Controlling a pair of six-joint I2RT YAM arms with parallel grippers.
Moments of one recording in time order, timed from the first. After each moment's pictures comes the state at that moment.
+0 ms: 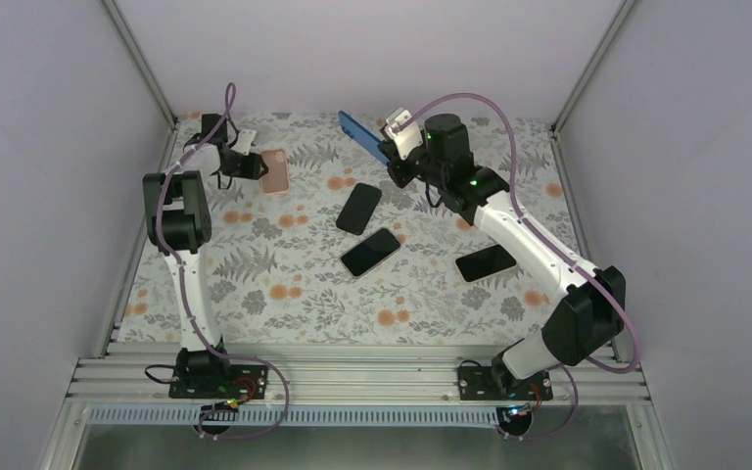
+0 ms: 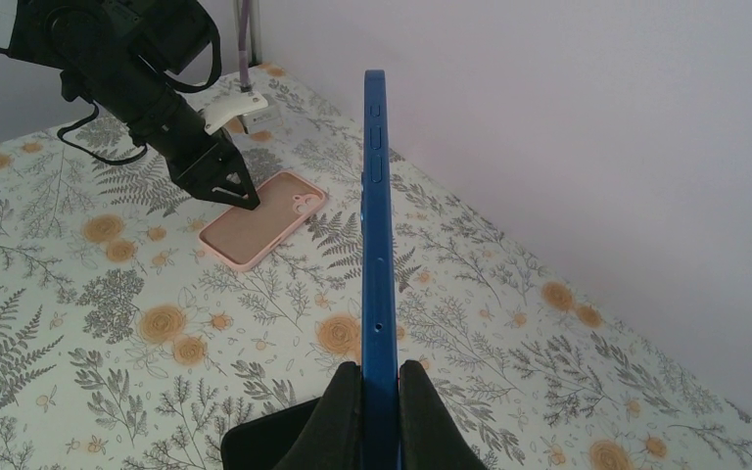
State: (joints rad) left arm 0.10 2.35 1.81 -0.54 0.45 0.21; right arm 0.56 1.50 1.38 -0.26 -0.15 -0.24
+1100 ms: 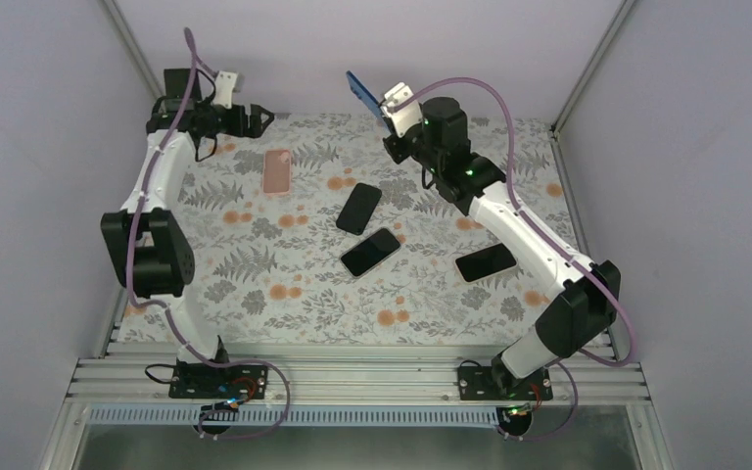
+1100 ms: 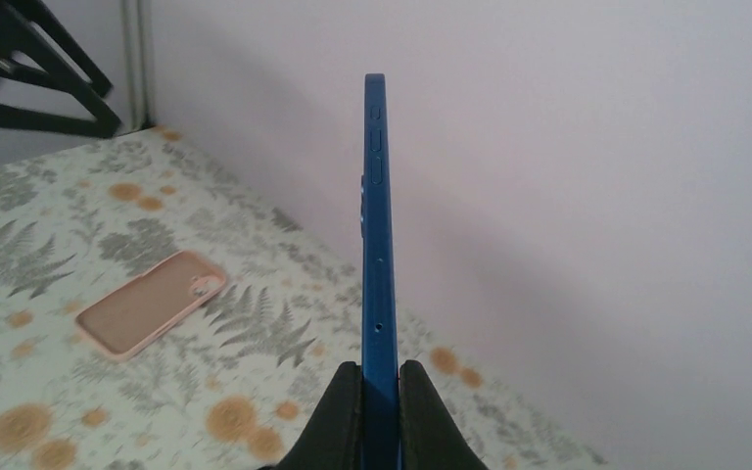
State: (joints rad) left arm 0.08 1.91 1.75 -0.54 0.56 0.11; right arm 0.58 1.55 1.50 -0.21 0.03 -0.29
